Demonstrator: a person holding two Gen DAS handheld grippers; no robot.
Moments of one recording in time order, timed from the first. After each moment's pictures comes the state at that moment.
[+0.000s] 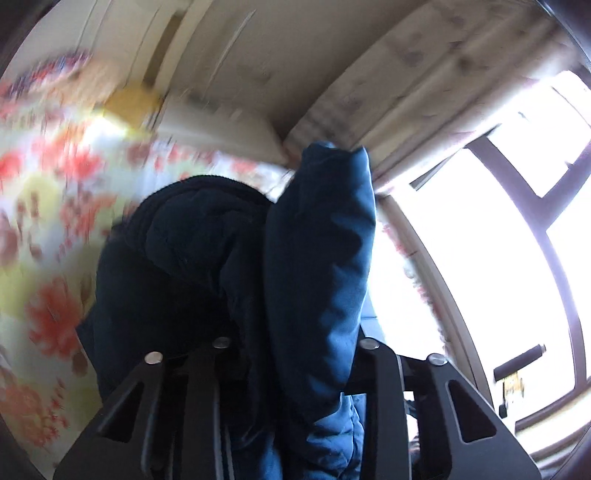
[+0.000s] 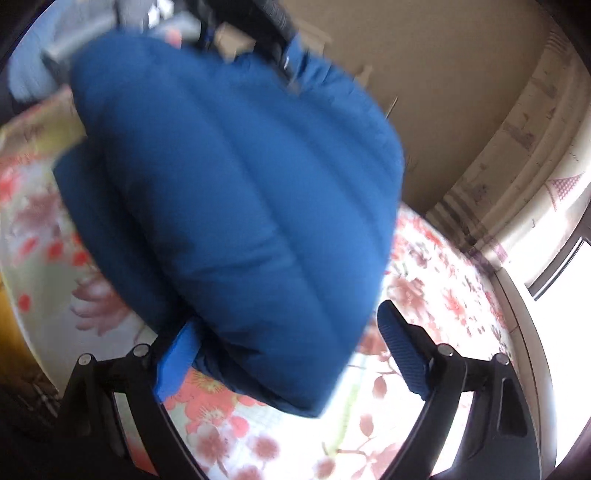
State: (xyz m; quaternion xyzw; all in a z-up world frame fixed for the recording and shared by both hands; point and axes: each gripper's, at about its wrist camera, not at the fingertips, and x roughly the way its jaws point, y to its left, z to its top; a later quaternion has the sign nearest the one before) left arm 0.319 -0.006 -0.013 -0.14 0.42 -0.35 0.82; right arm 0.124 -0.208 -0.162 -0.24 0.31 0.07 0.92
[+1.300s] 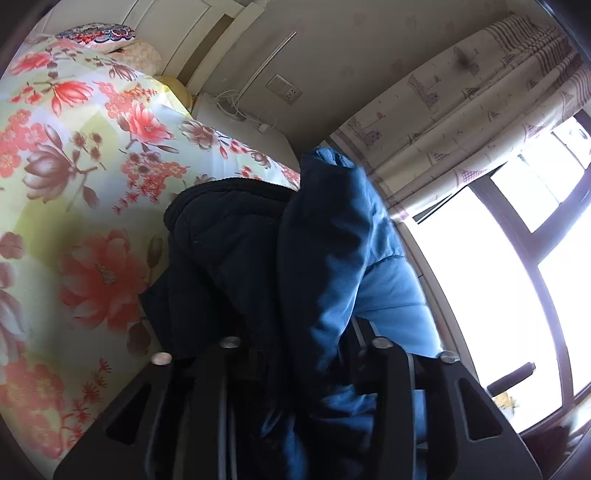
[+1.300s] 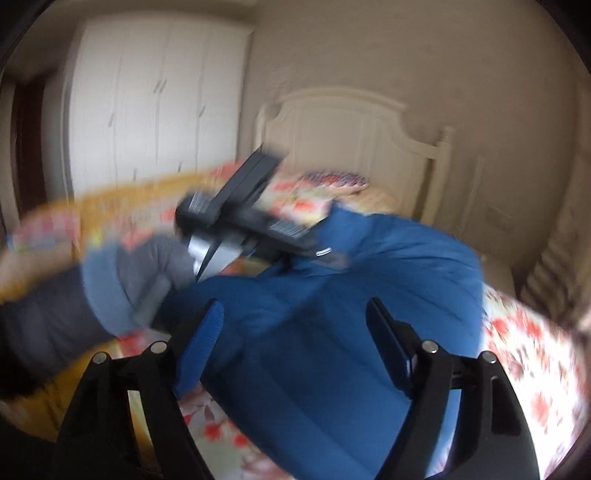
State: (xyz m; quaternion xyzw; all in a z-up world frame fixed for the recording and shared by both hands) left arm 0.319 0.086 -0.088 -0.22 0.41 -0.32 0.82; right arm 0.182 -0.140 -0.083 -0.16 0.23 0.30 0.91
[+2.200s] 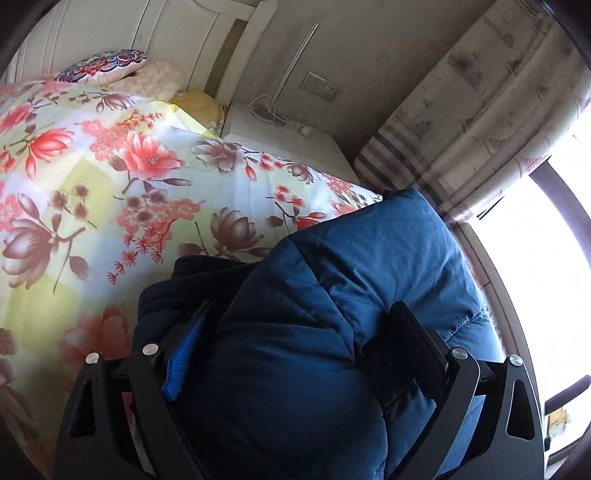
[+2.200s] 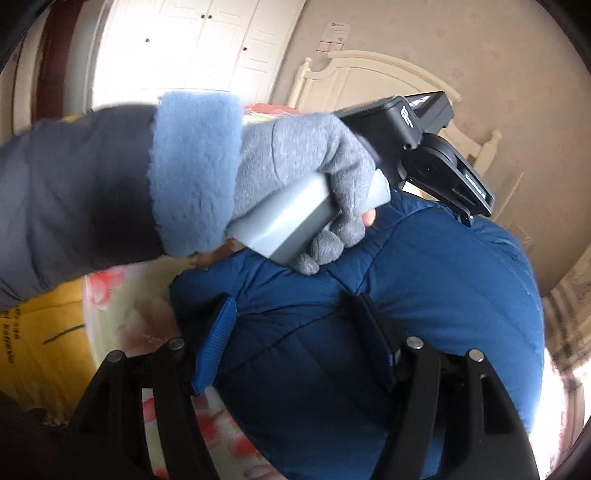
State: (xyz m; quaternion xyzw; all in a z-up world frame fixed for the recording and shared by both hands) left arm 0.385 0.030 -0.092 -0.15 0.43 -0.23 0.86; right arm 0.189 -0.101 -0.142 -0.25 0.26 0.33 0.87
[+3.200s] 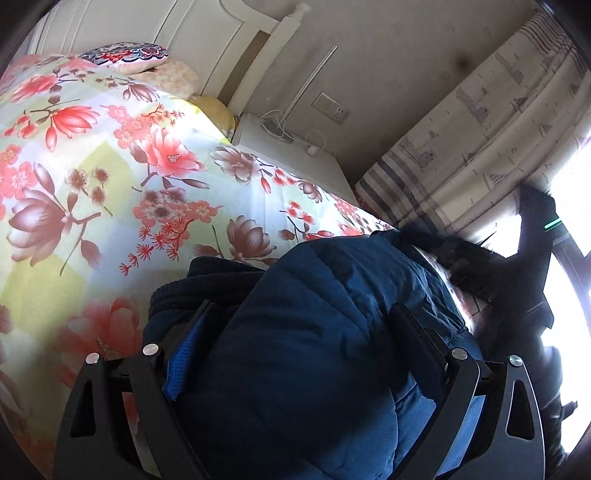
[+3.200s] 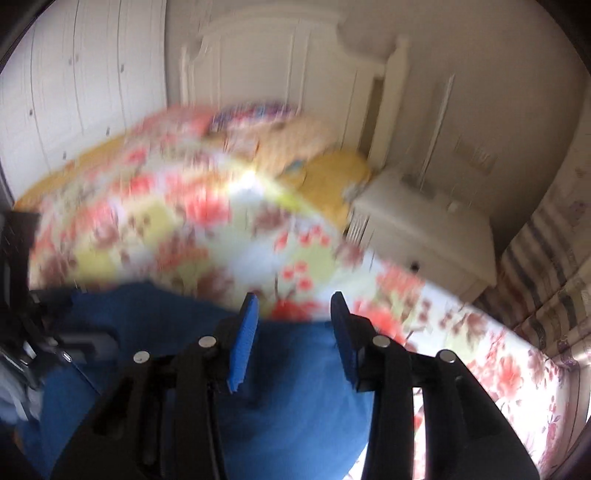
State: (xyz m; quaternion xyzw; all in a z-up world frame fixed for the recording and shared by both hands) left arm 0.377 0.049 -0.097 -0.21 0.40 -0.22 0.86; right arm 0.479 -0.225 -0.071 -0.12 0.35 0.20 0.90
